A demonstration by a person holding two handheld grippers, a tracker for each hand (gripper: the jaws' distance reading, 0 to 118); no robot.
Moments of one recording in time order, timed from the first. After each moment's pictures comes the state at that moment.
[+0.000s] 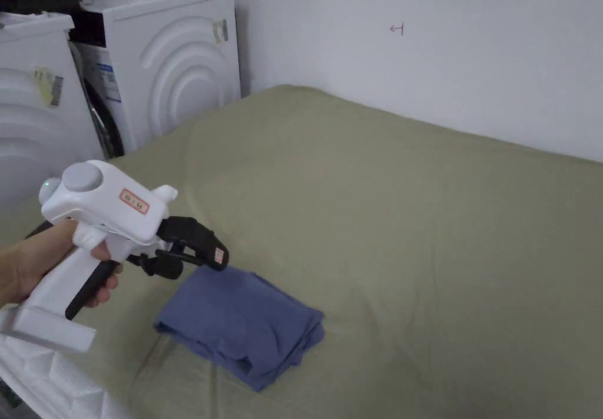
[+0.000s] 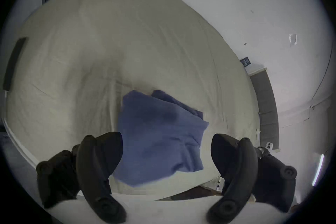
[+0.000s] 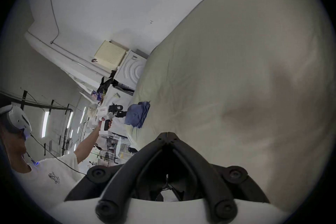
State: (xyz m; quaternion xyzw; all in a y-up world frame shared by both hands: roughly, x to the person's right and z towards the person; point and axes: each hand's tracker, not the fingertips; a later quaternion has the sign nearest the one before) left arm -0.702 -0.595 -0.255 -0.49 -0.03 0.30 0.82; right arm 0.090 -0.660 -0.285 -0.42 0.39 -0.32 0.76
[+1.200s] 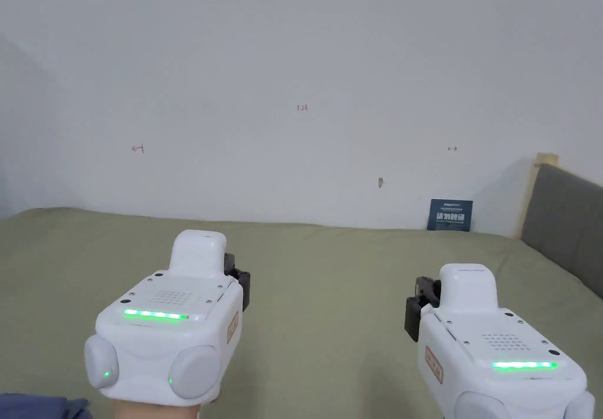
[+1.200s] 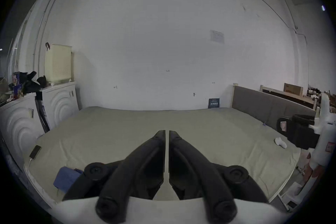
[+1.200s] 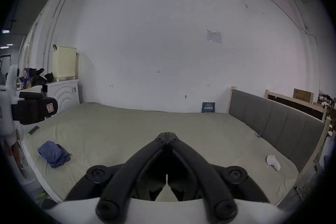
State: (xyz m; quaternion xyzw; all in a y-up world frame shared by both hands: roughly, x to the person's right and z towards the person) left arm -0.228 -0.463 -0.199 -0.09 0.03 0.01 1.00; right arm 0.048 -0.477 -0.204 -0.06 0.05 0.02 1.00
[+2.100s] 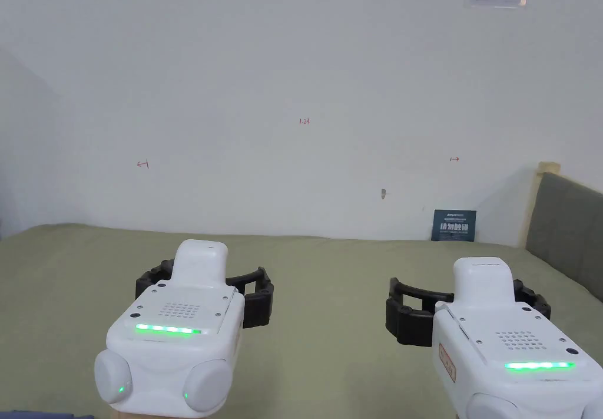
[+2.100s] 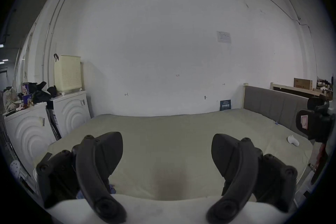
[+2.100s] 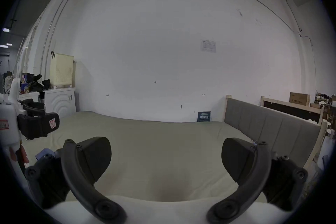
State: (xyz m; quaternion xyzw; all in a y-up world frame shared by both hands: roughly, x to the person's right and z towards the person) left arm -0.226 -0.460 -0.194 -0.07 0.07 -0.02 1.00; right arm 0.043 -0.456 -0.191 -0.02 0.02 0.04 1.00
